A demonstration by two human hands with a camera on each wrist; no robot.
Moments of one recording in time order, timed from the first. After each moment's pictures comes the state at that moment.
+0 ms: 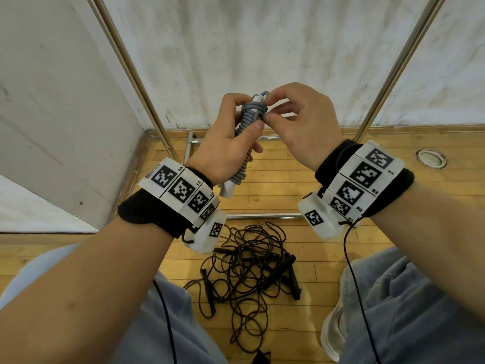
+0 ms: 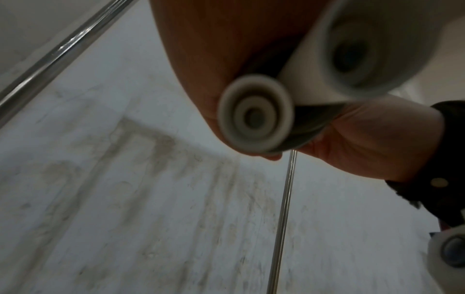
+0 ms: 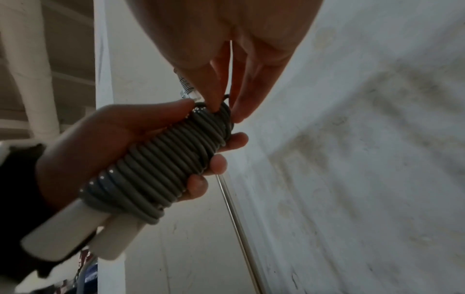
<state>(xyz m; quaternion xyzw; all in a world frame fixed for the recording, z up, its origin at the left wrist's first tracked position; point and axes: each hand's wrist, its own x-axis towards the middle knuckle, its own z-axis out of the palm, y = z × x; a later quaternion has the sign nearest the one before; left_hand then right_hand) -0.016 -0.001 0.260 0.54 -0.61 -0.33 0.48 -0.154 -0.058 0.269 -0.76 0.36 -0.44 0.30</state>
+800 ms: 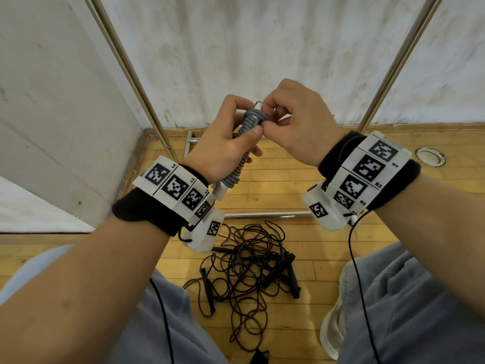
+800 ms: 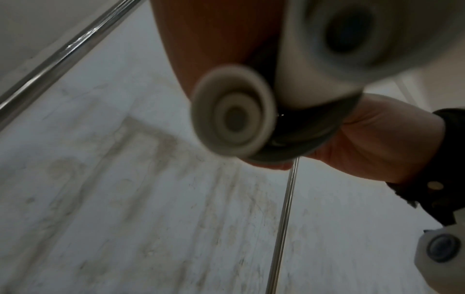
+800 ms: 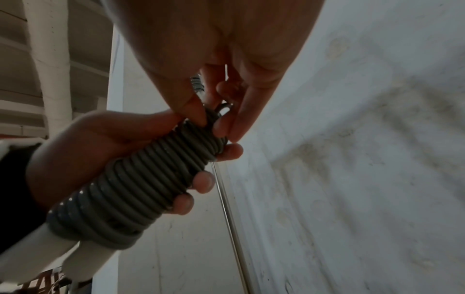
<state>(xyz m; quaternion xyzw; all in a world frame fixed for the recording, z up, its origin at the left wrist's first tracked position) -0.015 0.005 0.266 0.53 -0.61 -0.37 0.45 -0.159 -0.061 0.277 -0.85 0.32 -0.36 0.22</state>
